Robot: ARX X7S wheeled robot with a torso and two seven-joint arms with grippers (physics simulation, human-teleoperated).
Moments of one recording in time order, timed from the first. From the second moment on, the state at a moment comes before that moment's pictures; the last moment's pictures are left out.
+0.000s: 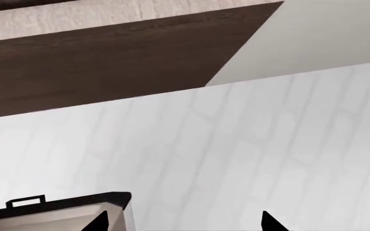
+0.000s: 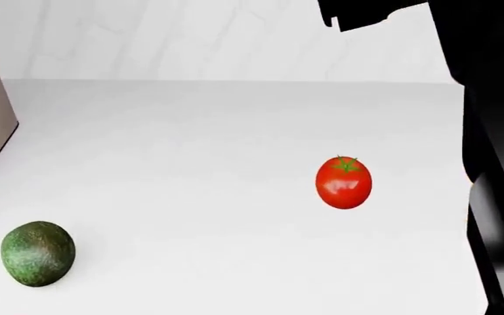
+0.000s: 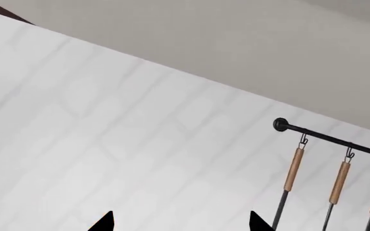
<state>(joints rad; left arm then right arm) -1.30 -0.46 -0.15 0.59 -0.74 -1.54 -0.20 1.33 0.36 -0.18 -0.45 0.31 1.42 0.06</state>
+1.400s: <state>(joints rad) -1.29 -0.56 -0.14 0.57 -1.01 -1.49 -0.39 1.58 0.66 -0.73 0.14 1.50 1.41 0.44</state>
